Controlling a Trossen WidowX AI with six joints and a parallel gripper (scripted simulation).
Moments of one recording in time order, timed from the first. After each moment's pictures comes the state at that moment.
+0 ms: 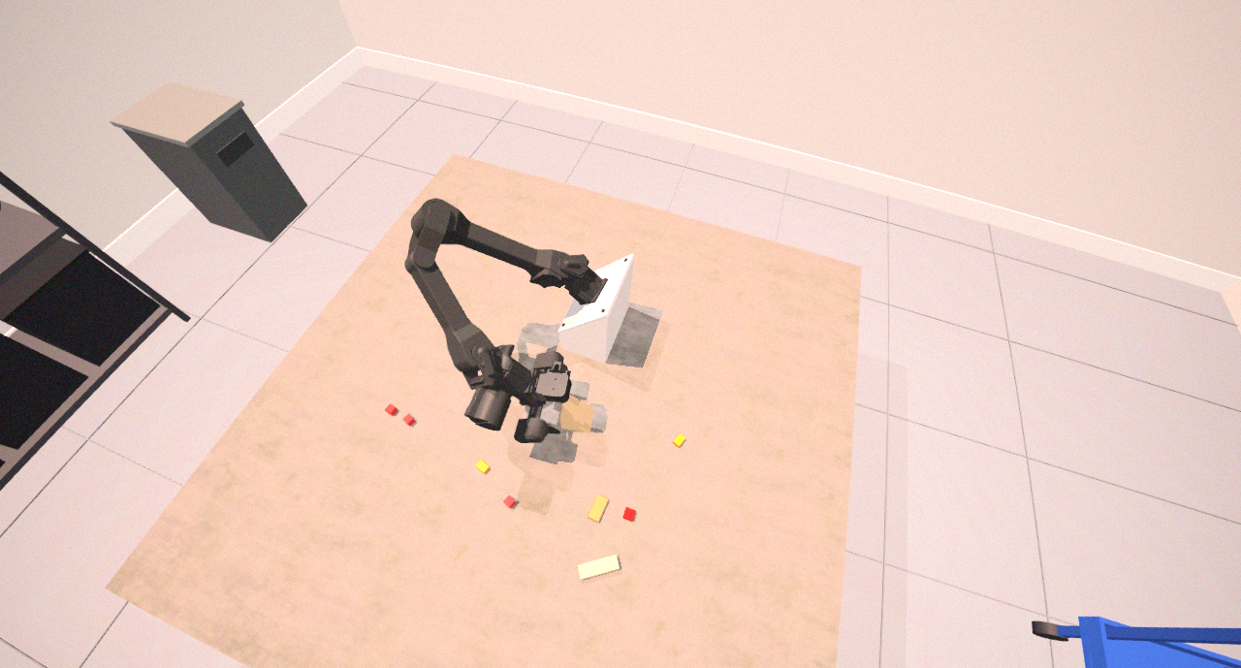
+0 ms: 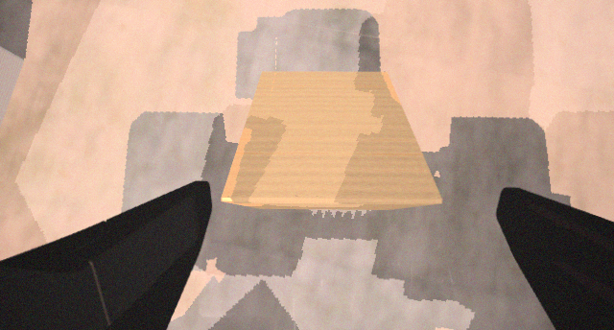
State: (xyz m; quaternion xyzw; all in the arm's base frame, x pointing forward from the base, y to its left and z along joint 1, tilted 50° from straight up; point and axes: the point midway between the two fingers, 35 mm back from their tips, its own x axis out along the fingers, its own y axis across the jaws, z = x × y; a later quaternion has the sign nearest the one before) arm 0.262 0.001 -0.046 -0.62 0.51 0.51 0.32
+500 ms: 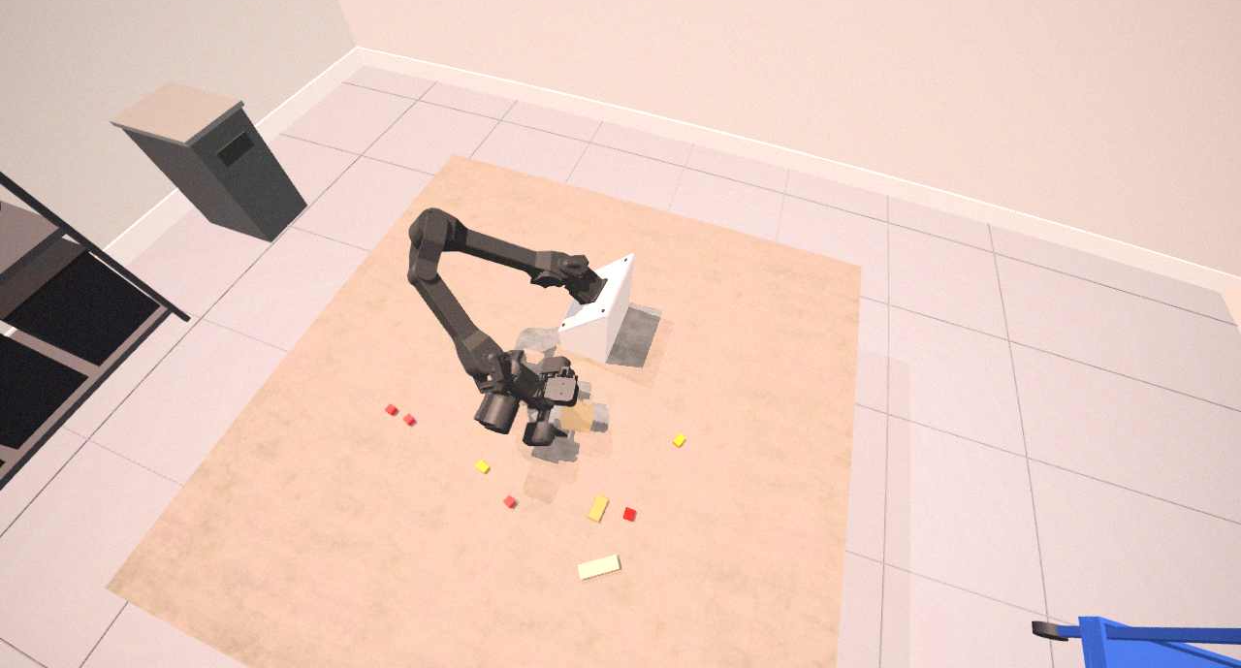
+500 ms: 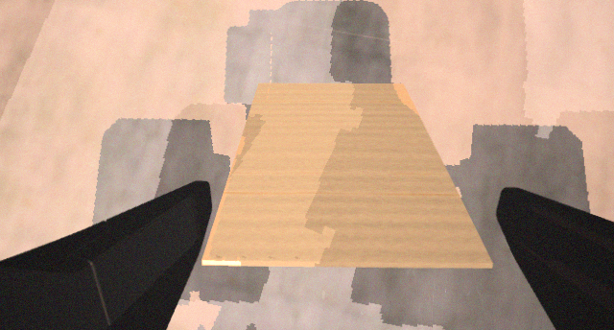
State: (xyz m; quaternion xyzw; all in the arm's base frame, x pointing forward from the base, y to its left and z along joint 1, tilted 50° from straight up) arm 0.259 -0.007 -0.069 -0.62 0.51 0.51 0.32
